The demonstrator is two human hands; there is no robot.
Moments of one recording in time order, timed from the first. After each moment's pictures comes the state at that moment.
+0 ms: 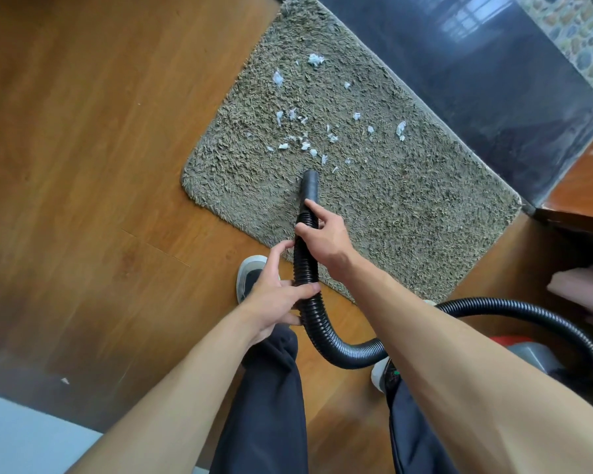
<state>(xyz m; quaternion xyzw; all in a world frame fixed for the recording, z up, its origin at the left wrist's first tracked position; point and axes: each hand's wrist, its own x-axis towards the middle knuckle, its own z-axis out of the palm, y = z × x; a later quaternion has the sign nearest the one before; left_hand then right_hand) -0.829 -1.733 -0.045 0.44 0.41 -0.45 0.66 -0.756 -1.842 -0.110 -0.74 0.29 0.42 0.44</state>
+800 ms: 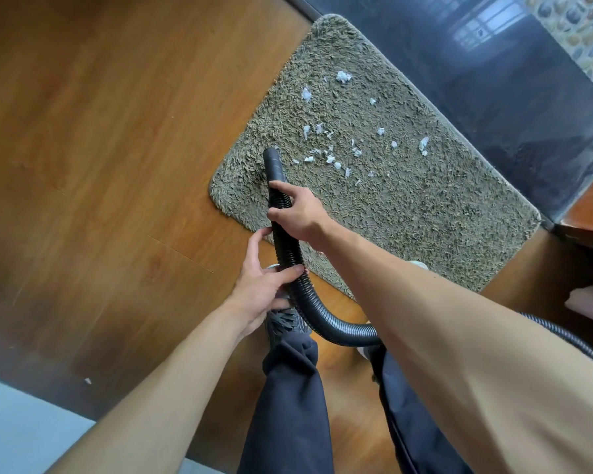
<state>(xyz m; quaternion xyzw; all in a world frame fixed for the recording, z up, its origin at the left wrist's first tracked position) -0.807 -1.671 -0.035 0.44 0.47 -0.36 0.67 -0.703 -1.753 -0.112 -0.77 0.11 0.49 0.39</state>
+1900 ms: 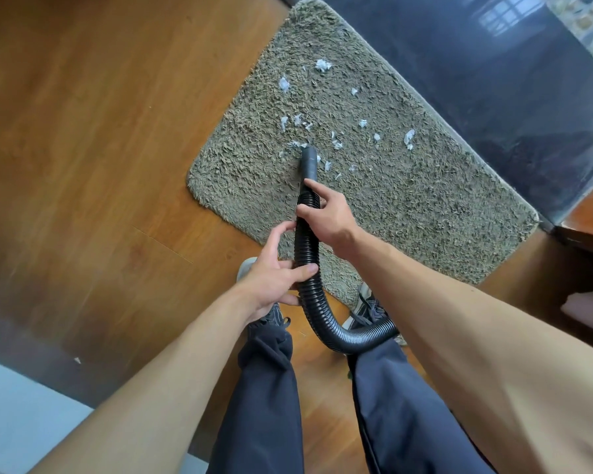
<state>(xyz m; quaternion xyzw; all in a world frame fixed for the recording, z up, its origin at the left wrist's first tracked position) -0.781 -1.748 -0.042 0.46 0.43 -0.44 0.64 -0.702 -1.858 -0.123 -0.72 0.22 0.46 0.47</state>
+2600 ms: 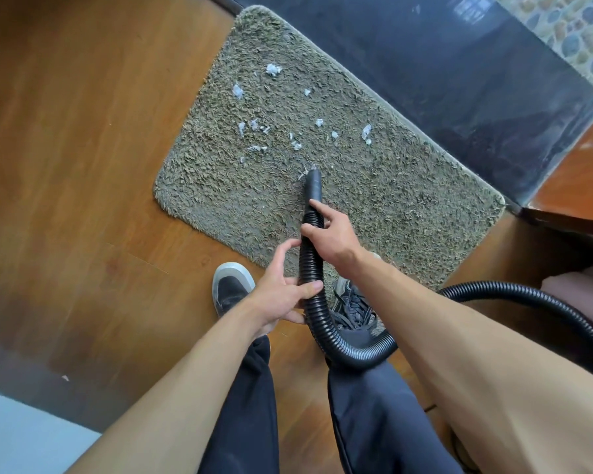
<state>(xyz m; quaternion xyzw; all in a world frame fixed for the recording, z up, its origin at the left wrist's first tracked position) -0.780 -1.819 -0.029 0.46 0.42 -0.48 0.62 -0.720 -1.936 -0.111 -0.69 0.29 0.45 0.48</state>
